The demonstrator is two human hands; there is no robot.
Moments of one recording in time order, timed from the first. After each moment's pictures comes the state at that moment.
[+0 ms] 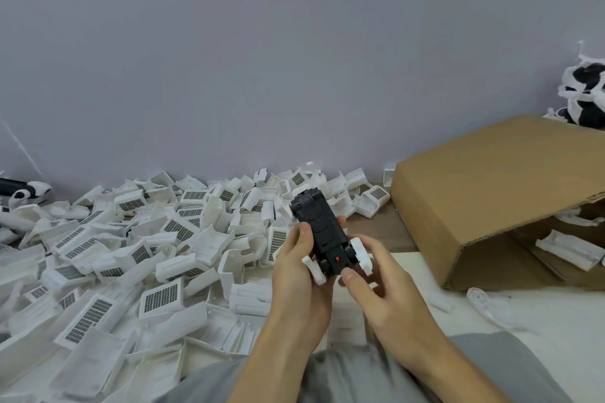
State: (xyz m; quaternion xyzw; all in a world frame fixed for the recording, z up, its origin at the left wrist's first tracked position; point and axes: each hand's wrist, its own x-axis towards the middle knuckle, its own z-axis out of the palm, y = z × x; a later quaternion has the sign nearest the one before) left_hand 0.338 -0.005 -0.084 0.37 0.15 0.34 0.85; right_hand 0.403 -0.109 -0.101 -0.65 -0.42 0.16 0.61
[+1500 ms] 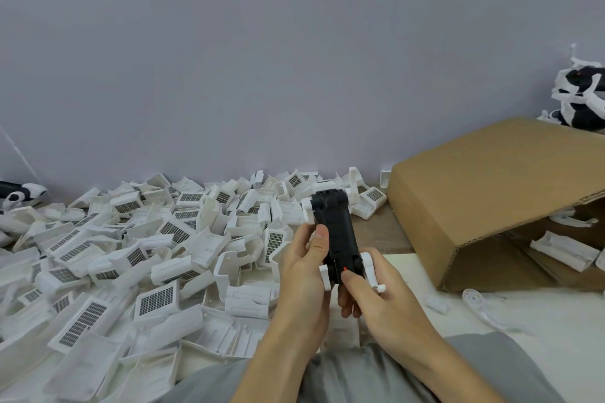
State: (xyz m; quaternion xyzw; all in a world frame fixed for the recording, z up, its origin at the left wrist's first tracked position) left_hand 0.343 -0.010 -0.091 0.50 0.16 0.33 0.78; right_hand 0.401 -0.107 -0.096 -0.64 -0.36 0.25 0.63
